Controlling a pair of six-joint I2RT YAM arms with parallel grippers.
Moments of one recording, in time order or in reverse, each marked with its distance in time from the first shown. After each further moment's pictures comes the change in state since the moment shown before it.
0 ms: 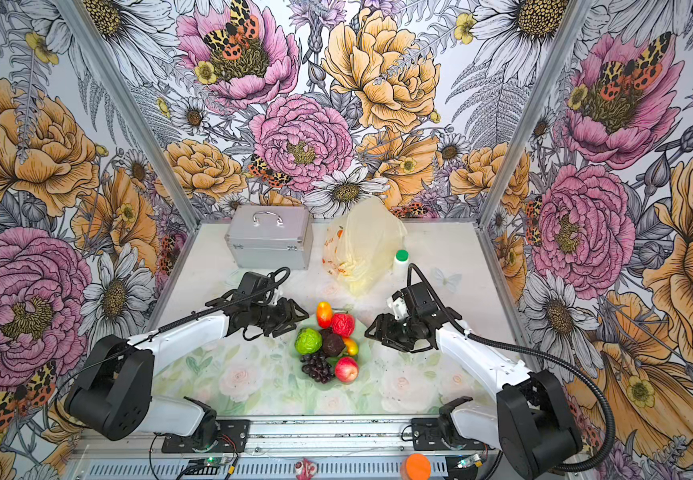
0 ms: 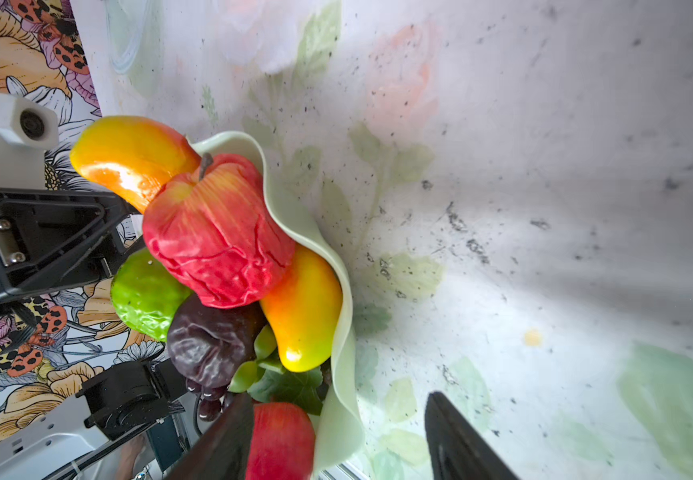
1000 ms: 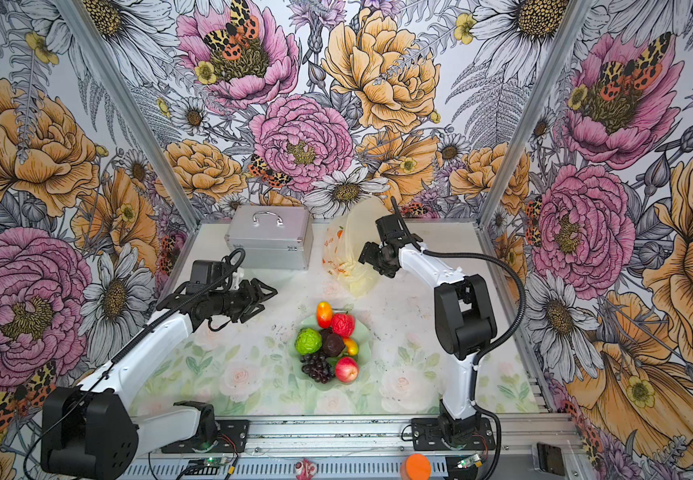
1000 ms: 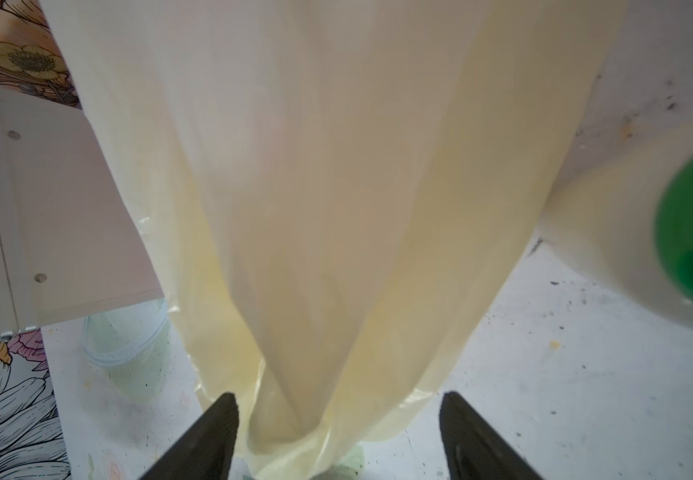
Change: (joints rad) left arm 0.291 -0.208 0.089 -0.216 0.040 0.077; right arm -0.022 0.752 0.858 -0.028 0.386 0.057
